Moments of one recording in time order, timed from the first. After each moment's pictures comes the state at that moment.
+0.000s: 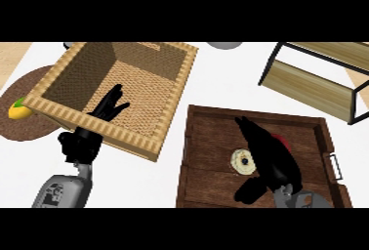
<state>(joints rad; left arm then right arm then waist) -0.18 0.16 -0.11 -1.49 -0.01 0.07 0.01 -0.17 -0.25 0.47 -1.80 0.65 0.26 0.80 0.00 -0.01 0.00</state>
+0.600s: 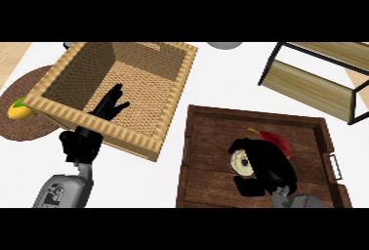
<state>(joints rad) -0.18 0.14 -0.09 -1.49 -0.04 0.06 0.02 -0.13 -0.24 0.47 -1.72 0.71 0.29 0.68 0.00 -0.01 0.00</state>
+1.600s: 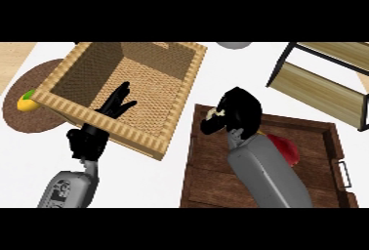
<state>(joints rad) -0.21 0.12 -0.11 -1.48 -0.05 0.04 0.02 -0.56 -0.02 0.34 -1.29 0.91 -0.11 1.07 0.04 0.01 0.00</state>
